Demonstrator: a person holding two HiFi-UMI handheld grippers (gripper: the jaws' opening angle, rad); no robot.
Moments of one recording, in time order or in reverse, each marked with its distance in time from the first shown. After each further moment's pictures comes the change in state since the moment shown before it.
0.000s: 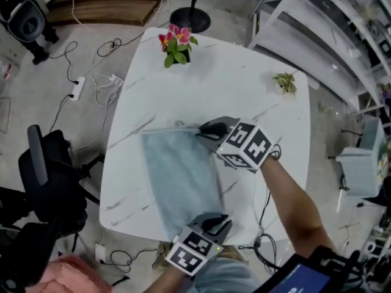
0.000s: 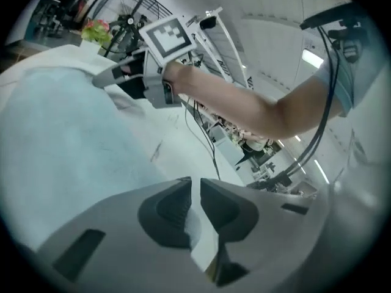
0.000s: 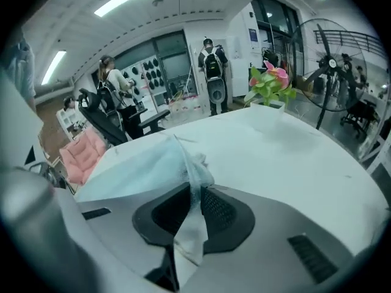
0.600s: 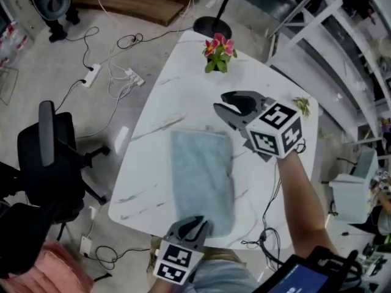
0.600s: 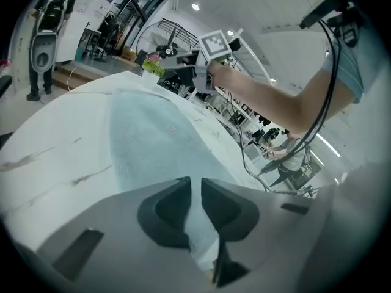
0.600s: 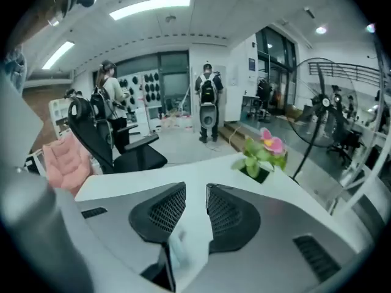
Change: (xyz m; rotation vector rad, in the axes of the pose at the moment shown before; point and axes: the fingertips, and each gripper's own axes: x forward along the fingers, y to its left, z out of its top) left arm -0.083 0.067 -0.032 -0.135 -0.217 0.329; right arm -0.018 -0.021 0.125 -0.086 -0.186 -0.118
